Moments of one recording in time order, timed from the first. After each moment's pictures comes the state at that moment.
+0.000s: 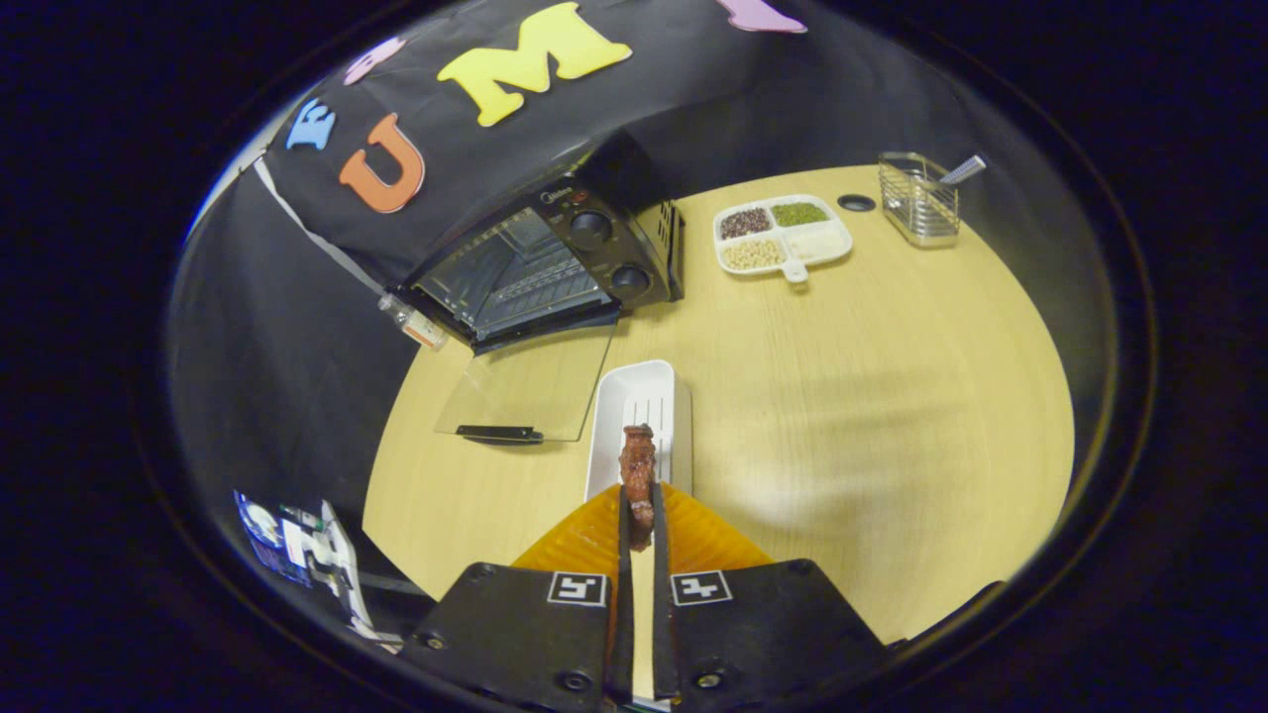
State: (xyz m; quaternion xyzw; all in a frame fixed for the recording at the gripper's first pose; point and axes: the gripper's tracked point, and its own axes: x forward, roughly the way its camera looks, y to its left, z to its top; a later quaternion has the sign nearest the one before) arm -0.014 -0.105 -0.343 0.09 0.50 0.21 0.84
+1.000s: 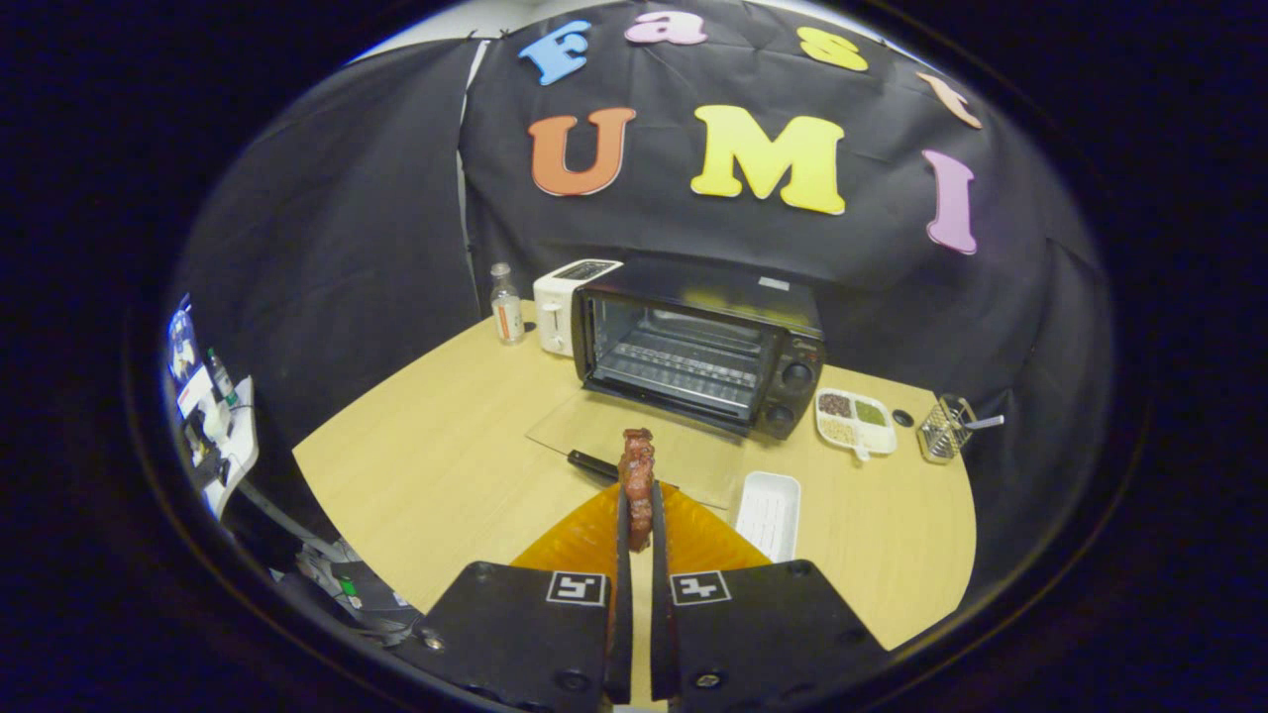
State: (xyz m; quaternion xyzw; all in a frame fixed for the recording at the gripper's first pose) arm -0.092 0.053 -0.257 -0.12 0.29 0.27 0.91
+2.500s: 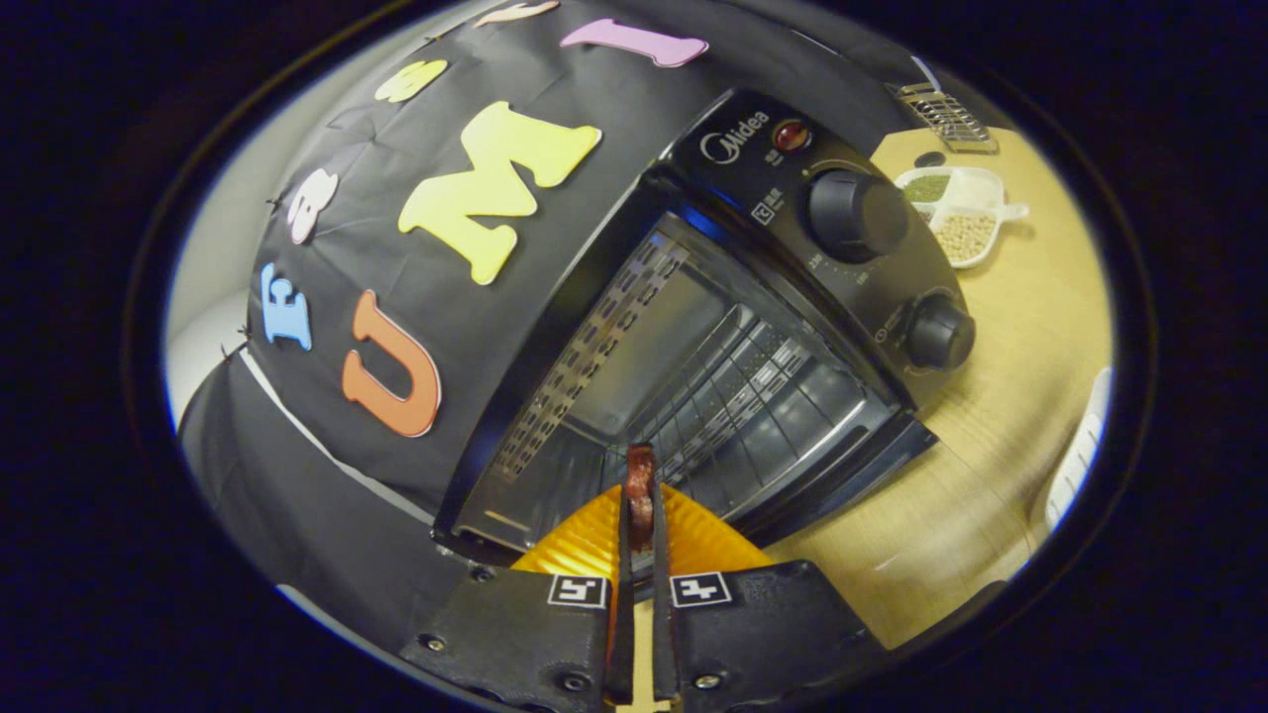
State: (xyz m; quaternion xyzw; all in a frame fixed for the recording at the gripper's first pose) arm 0.186 0.150 -0.361 0.42 0.25 0.15 0.86
